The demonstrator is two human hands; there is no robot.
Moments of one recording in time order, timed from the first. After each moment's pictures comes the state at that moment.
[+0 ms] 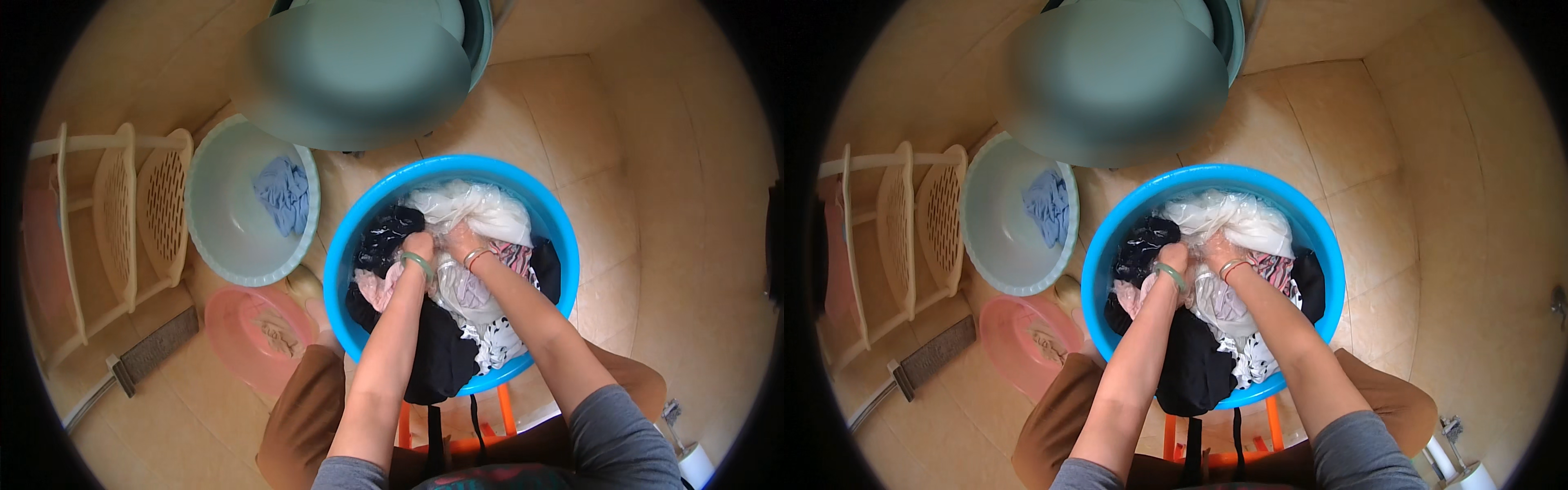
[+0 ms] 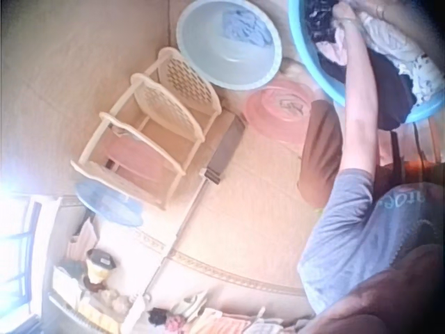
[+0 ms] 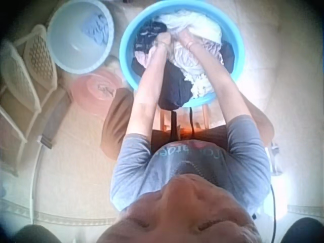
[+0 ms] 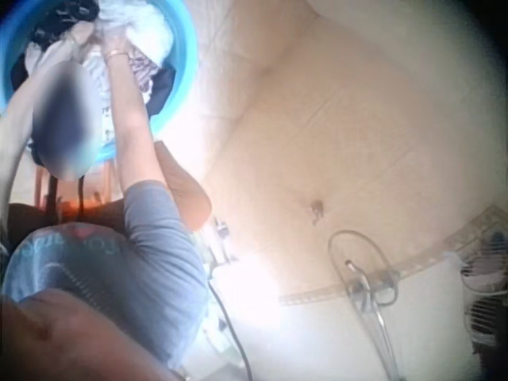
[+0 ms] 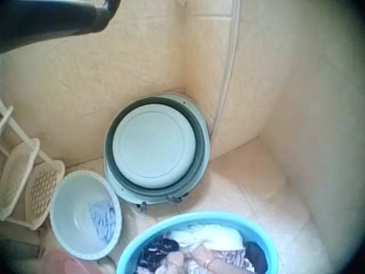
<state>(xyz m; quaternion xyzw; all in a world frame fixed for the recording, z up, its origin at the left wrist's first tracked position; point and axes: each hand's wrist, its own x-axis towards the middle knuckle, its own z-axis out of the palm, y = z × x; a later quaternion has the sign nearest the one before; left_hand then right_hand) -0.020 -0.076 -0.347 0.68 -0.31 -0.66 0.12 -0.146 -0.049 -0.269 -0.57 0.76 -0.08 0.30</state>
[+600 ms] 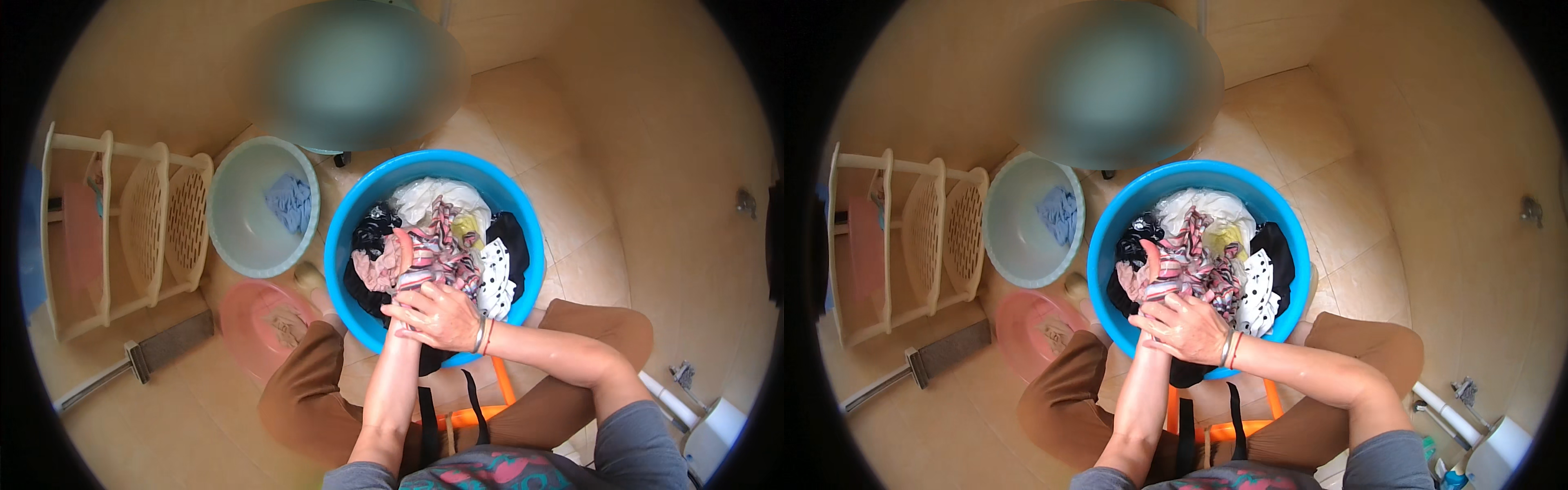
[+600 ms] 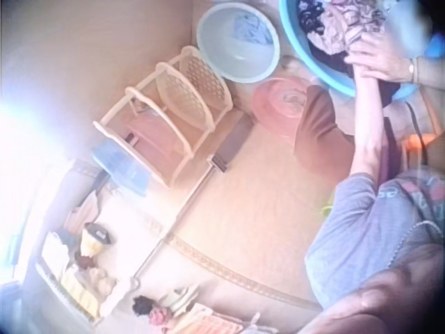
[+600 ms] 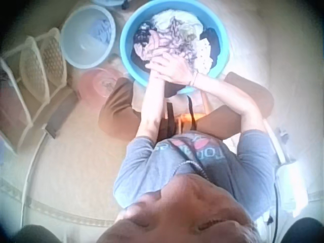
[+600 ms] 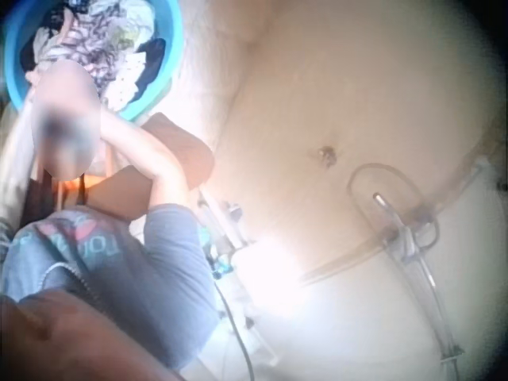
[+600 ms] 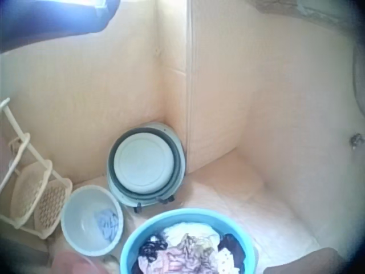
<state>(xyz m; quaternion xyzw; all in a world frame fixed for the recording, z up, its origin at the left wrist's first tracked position) -0.018 -0.013 -0.080 0.34 0.05 -0.90 0.28 -0.101 0.053 0.004 -0.76 0.55 -0.30 0.16</state>
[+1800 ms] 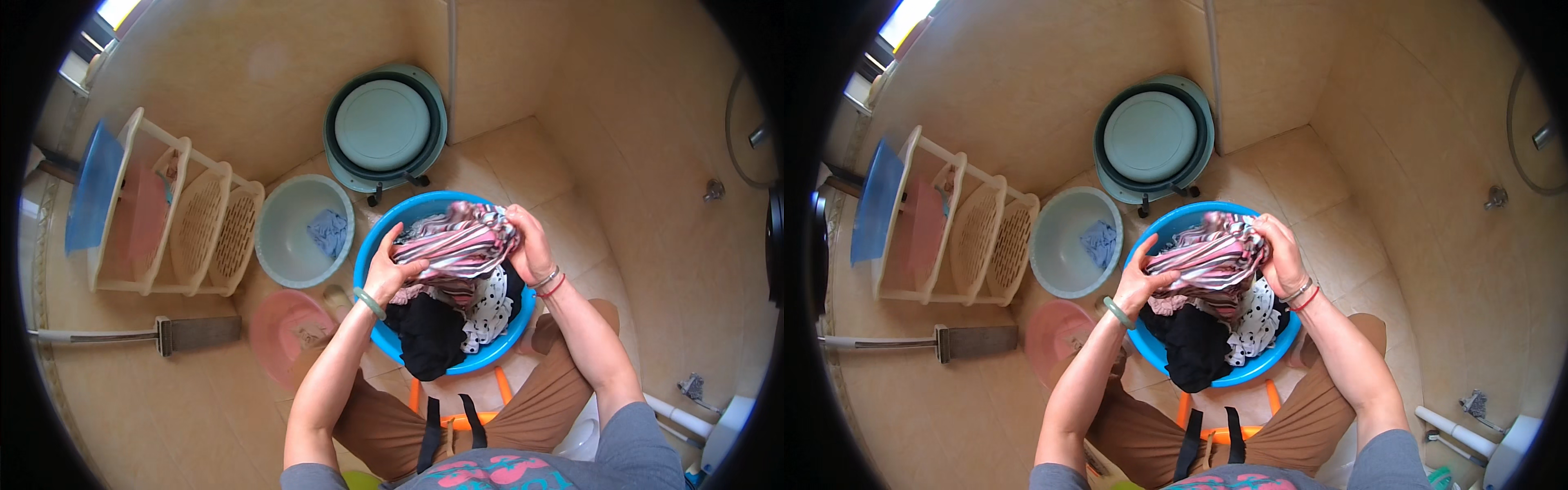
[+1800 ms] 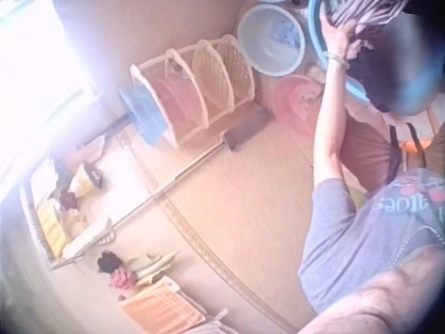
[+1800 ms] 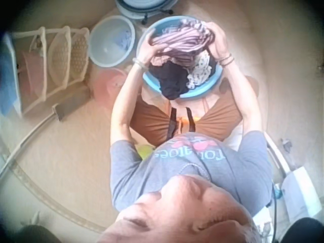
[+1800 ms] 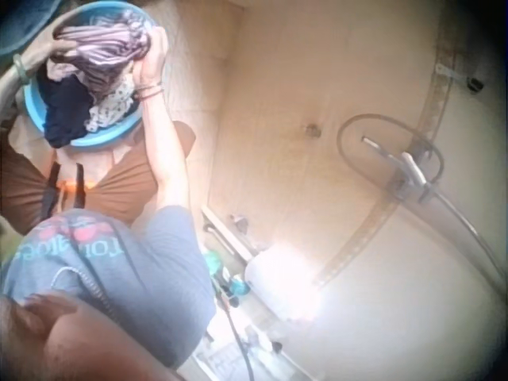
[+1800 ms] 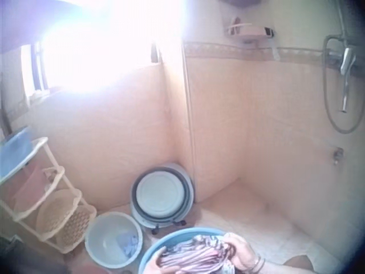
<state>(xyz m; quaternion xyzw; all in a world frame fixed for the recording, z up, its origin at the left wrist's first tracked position) 0.027 -0.050 0.059 0.45 -0.57 -0.66 0.19 -0.214 0.053 0.077 -0.17 0.37 -0.72 0.56</state>
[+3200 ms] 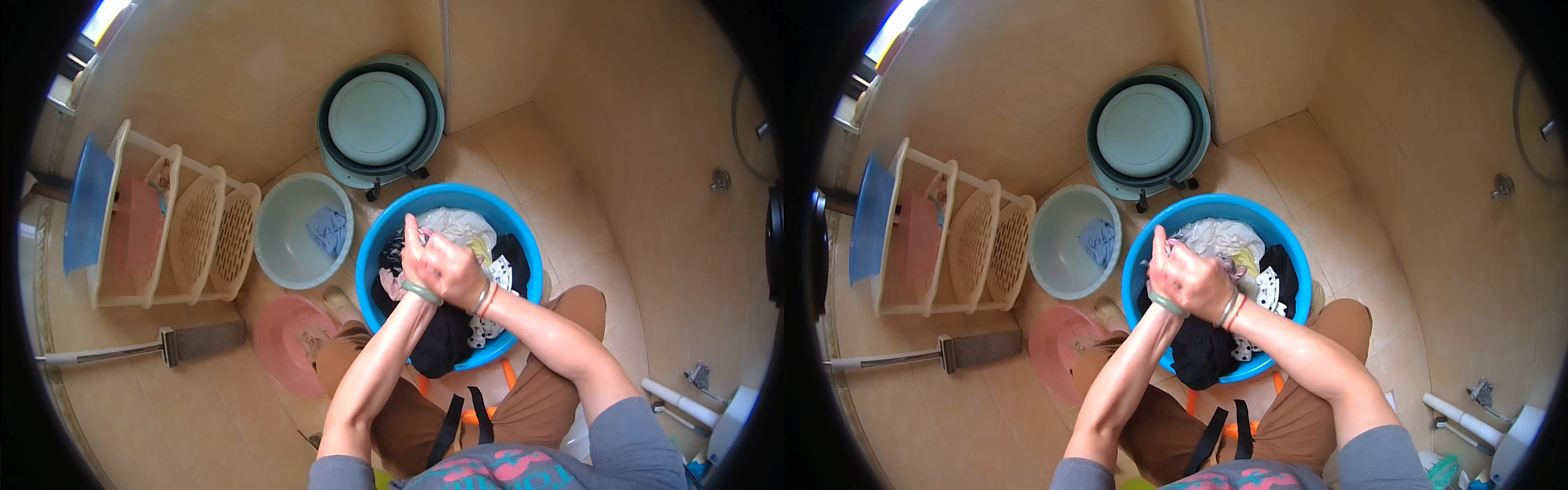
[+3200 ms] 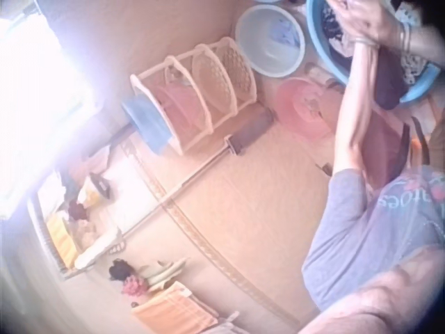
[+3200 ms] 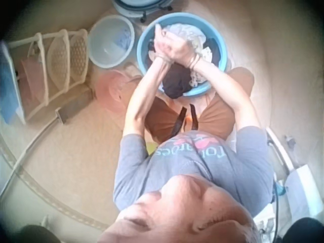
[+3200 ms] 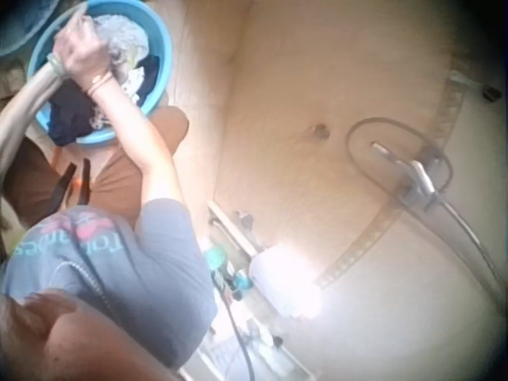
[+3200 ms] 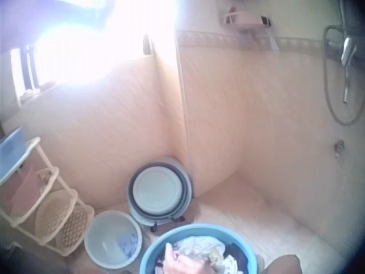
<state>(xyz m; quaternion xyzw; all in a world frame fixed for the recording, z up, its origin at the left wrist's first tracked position) -0.039 -0.024 0.012 0.40 -0.25 -0.78 0.40 -0.114 0.022 0.059 -0.66 0.55 -0.51 0.06</state>
